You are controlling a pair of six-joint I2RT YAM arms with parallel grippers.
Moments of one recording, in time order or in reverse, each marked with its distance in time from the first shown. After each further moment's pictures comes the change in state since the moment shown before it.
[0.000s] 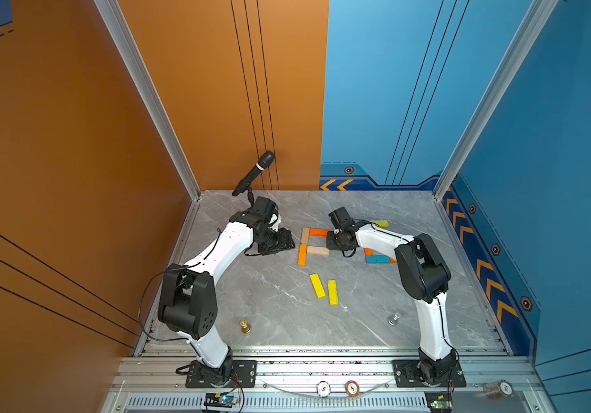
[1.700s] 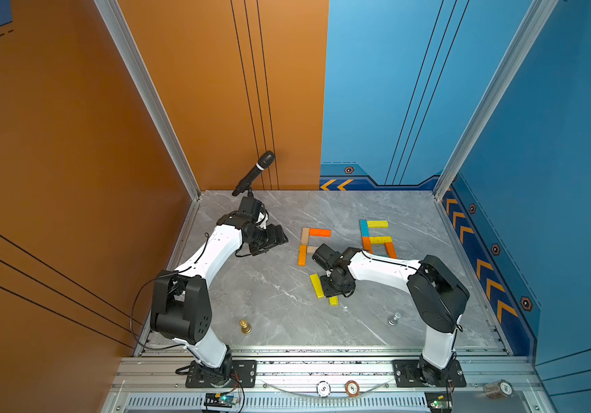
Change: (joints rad) left arm 0.098 -0.055 -0.067 0.076 0.042 -0.090; right arm 0.301 -0.222 -0.290 -0.306 -0.046 0.084
